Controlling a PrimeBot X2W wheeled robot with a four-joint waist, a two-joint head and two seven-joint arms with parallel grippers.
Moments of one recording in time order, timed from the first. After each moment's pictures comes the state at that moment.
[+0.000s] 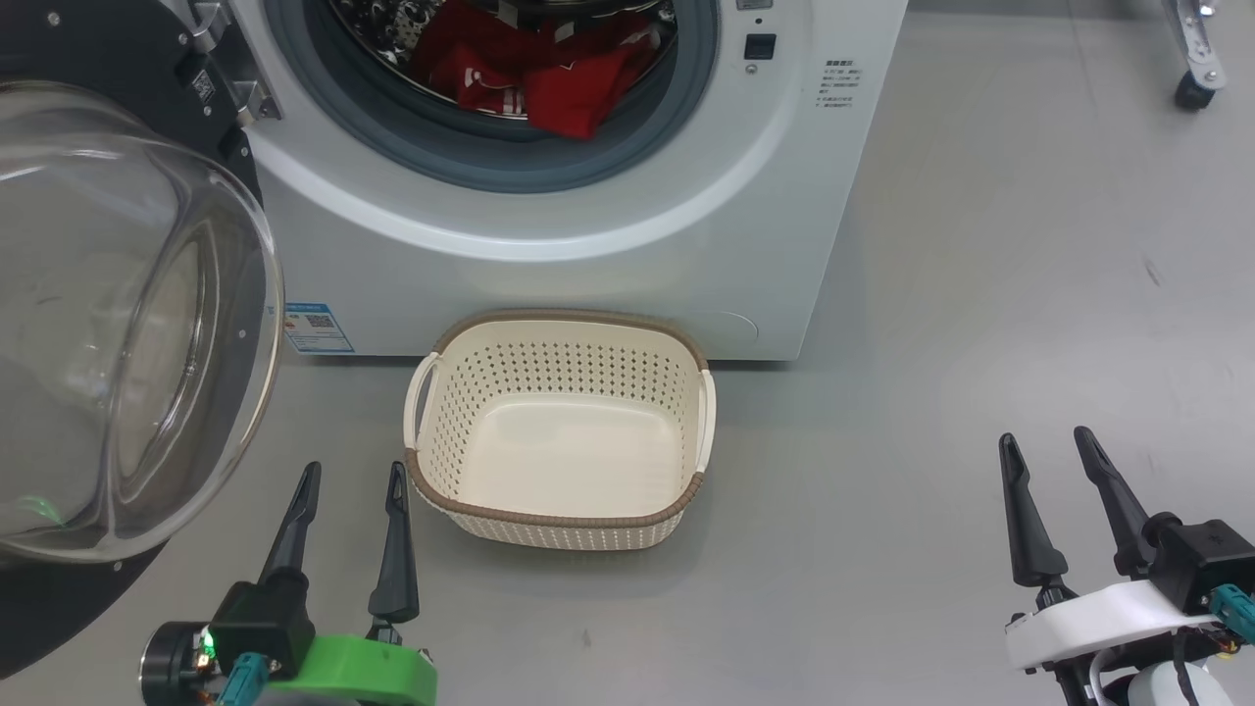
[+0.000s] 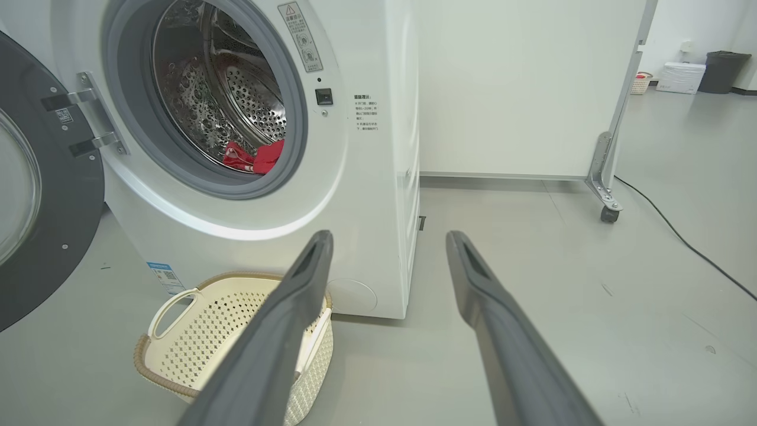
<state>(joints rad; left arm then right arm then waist) 0.02 0.04 -0.22 0.06 -0.29 0.12 -0.25 0.05 -0.10 0.01 0.13 0.25 0.12 -0.25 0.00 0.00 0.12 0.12</state>
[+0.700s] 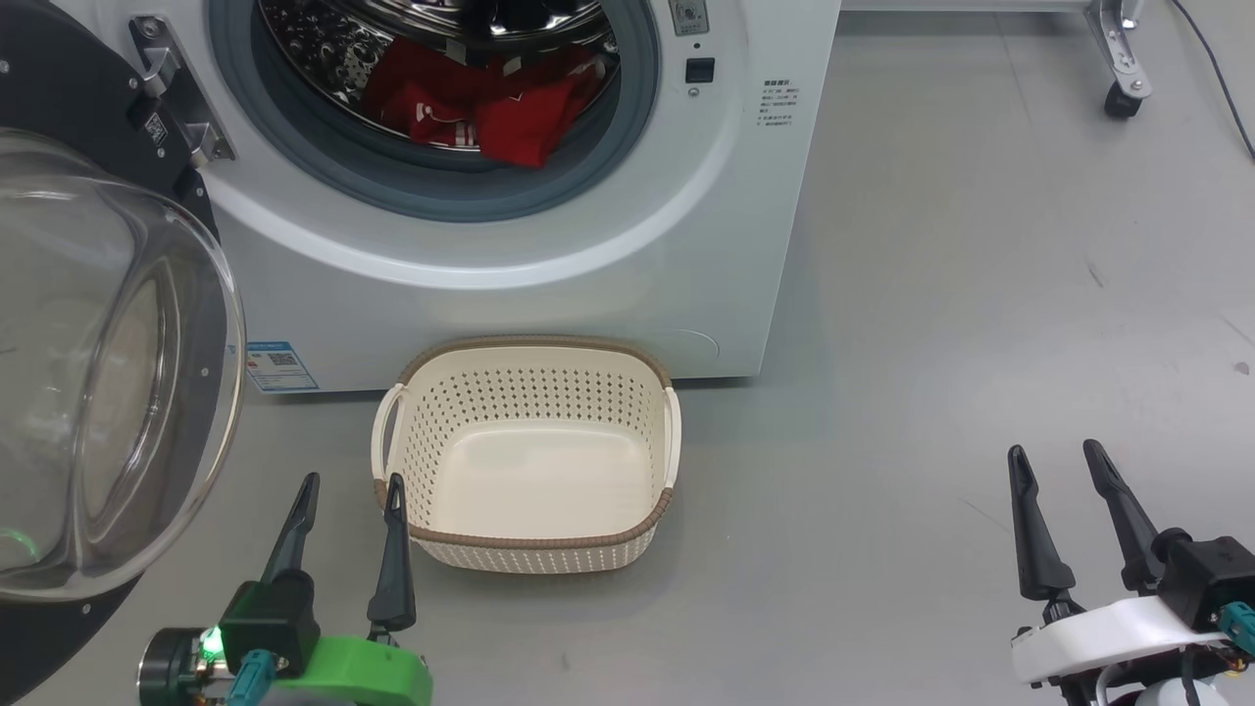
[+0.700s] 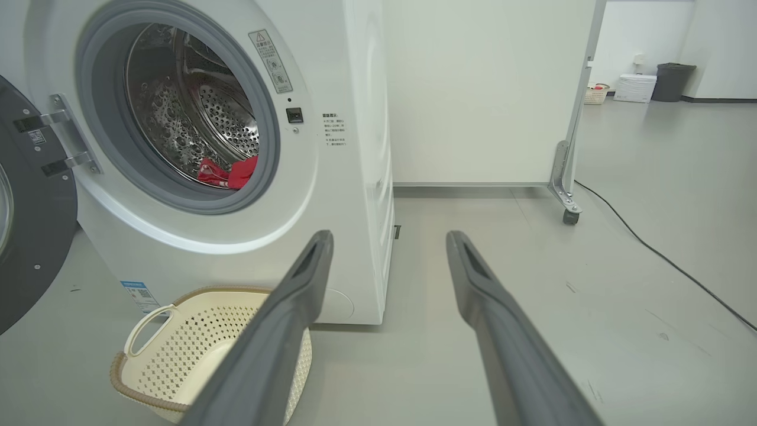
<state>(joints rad) 0.02 0.04 -0.21 0.09 -0.26 0.12 -0.23 0.08 -0.09 -0.01 0.10 0.25 0.12 -0.25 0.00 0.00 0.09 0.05</state>
